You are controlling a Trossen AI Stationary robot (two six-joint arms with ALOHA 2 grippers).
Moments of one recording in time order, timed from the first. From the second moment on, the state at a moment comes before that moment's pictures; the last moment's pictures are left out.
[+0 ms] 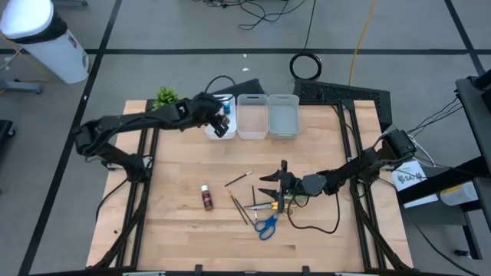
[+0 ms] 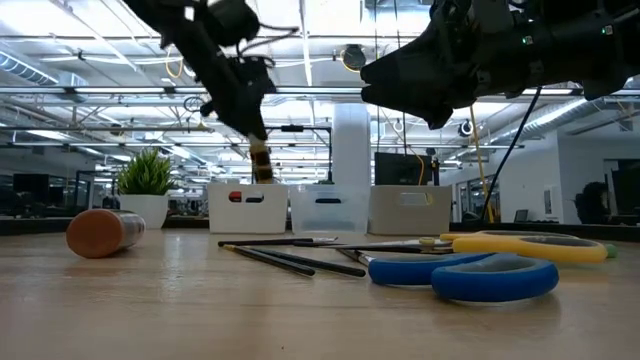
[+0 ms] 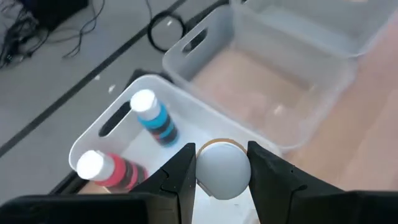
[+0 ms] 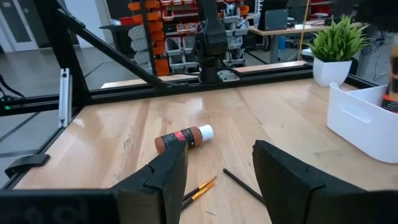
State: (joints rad) left arm 0.44 1.43 1.04 -0.35 -0.26 -0.11; right arm 0.35 1.63 0.53 1.00 0.44 0.16
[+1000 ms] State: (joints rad) left arm 0.44 1.62 1.04 -0.32 -0.13 -0.19; right arm 0.35 1.63 0.53 1.00 0.44 0.16
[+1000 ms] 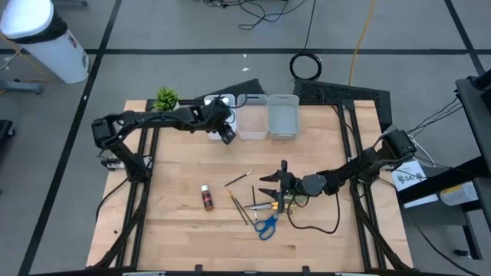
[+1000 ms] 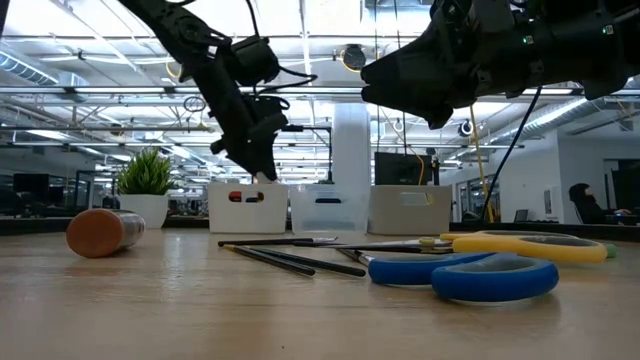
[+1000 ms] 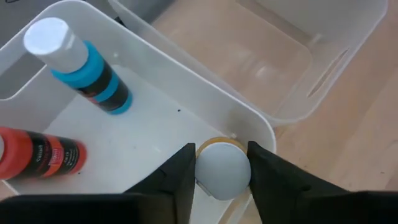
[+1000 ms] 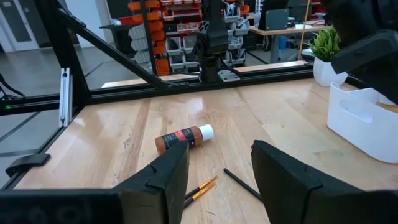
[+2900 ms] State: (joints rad) left arm -0.54 1.44 0.39 0.30 -0.40 -0.93; right arm 0.36 1.63 0.53 1.00 0.44 0.23
